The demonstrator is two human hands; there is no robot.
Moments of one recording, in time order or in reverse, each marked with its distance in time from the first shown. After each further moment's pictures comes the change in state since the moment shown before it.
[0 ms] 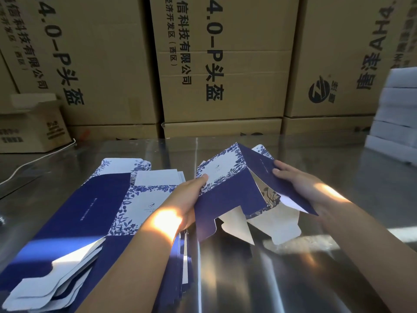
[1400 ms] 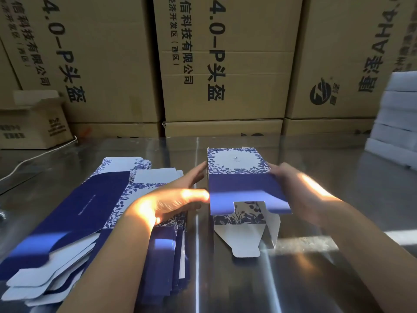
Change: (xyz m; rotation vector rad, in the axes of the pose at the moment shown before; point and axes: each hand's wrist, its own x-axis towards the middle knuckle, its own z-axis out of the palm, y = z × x) left_hand -0.020 0.023 -0.017 0.576 -0.335 0.173; right_hand -0.007 -0.001 0.004 -0.109 -0.325 -0.001
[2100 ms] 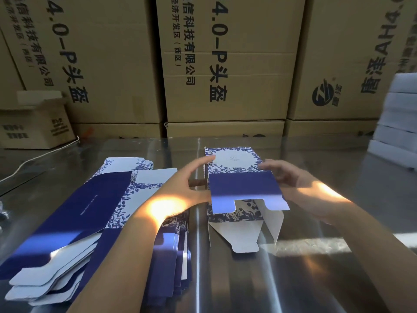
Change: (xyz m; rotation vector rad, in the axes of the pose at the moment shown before) left_hand 0.004 -0.002 -0.003 0.275 0.236 0.192; right_hand -0.007 0.003 -0.014 -0.294 -0.044 -0.355
